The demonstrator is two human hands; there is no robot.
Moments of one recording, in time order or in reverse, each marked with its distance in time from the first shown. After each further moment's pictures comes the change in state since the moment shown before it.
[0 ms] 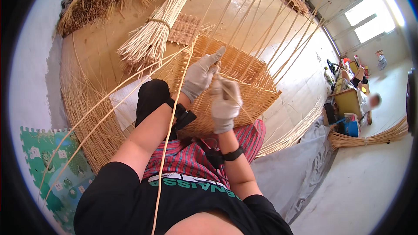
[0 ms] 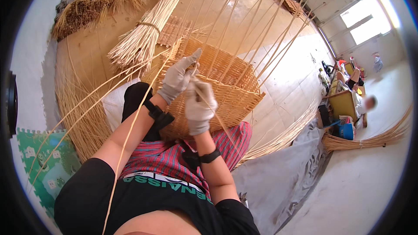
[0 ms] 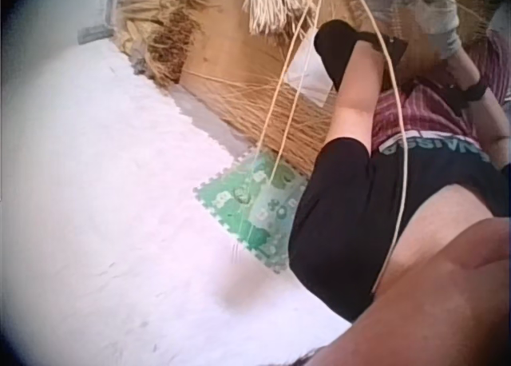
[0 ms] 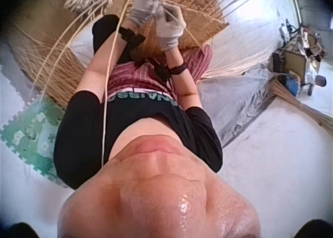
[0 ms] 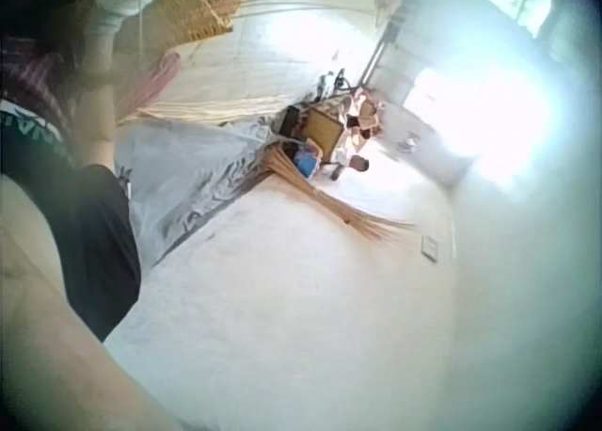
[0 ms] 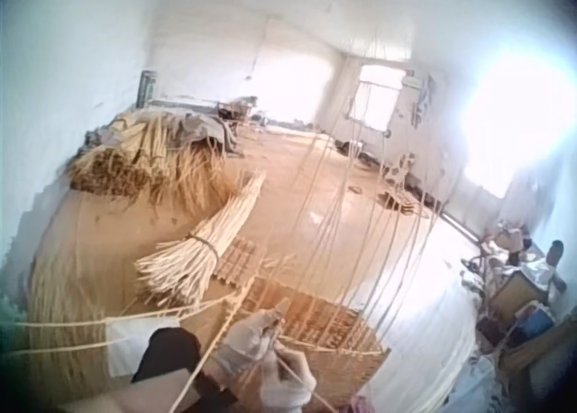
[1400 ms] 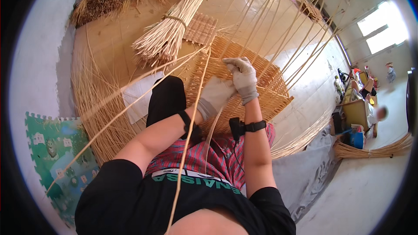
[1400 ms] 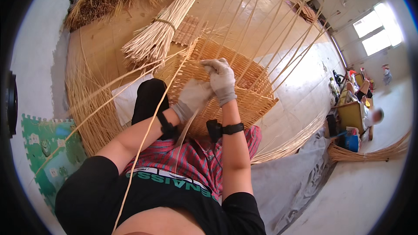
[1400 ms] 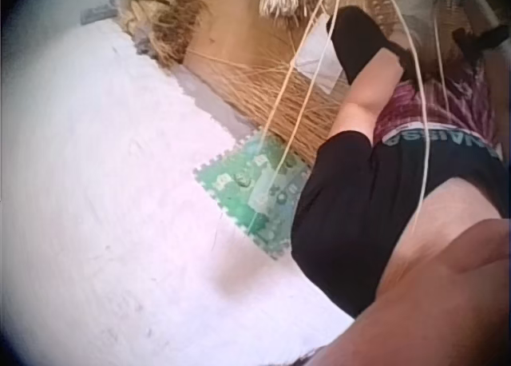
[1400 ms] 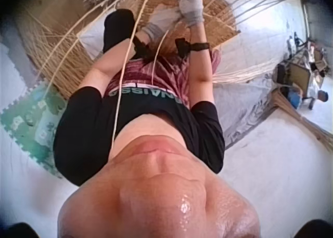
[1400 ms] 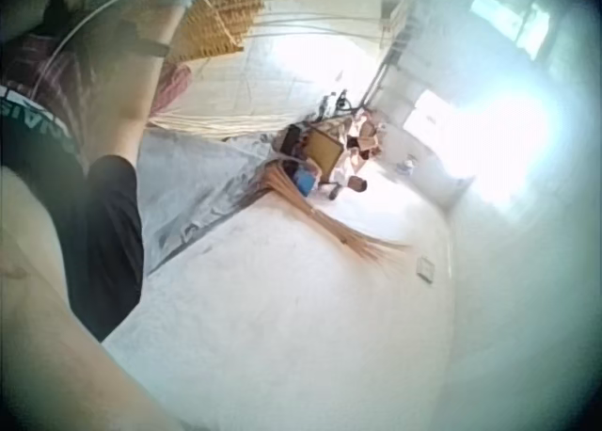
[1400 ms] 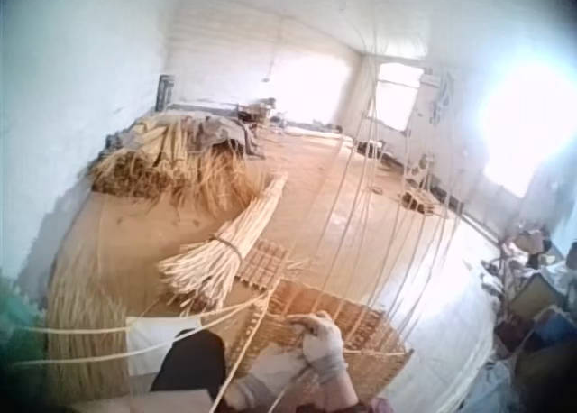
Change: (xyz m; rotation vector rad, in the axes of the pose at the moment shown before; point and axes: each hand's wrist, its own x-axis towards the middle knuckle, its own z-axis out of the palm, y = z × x) left_hand -0.052 -0.001 0.005 0.721 -0.225 0.363; right_hand 0.083 0.038 0.008 -0.258 -0.471 -0.035
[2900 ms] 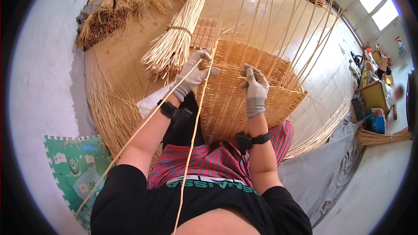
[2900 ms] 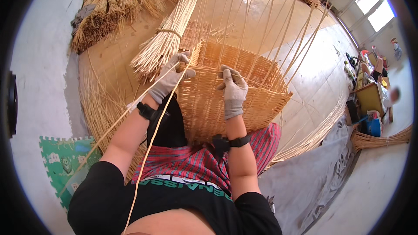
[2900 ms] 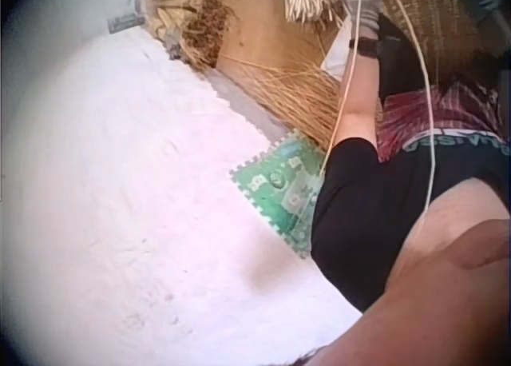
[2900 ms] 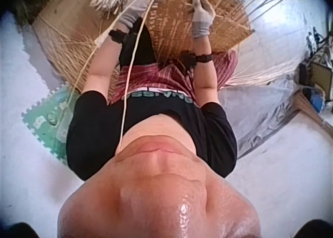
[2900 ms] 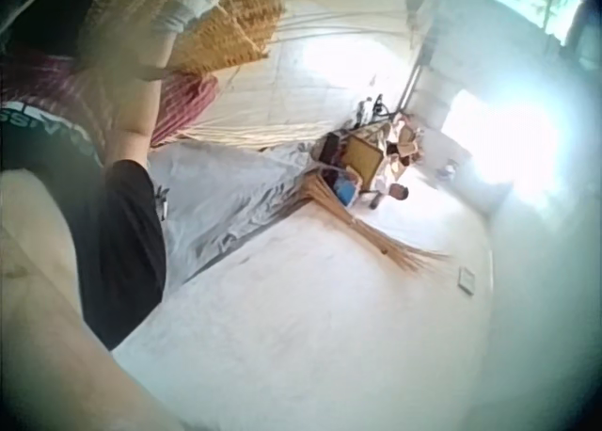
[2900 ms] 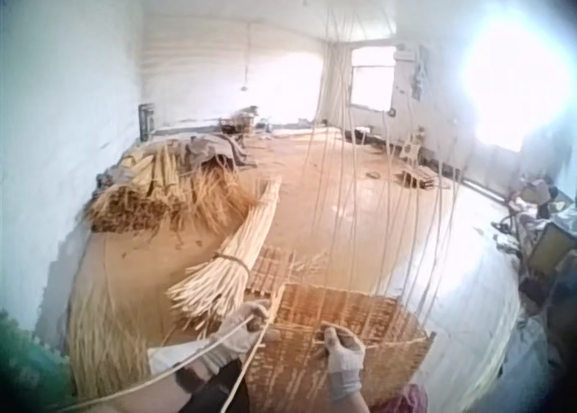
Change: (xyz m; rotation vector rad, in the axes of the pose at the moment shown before) left_hand 0.014 -0.105 -0.053 -0.738 0.165 -0.327; right_hand -0.034 0.013 0.012 0.706 0.397 0.448
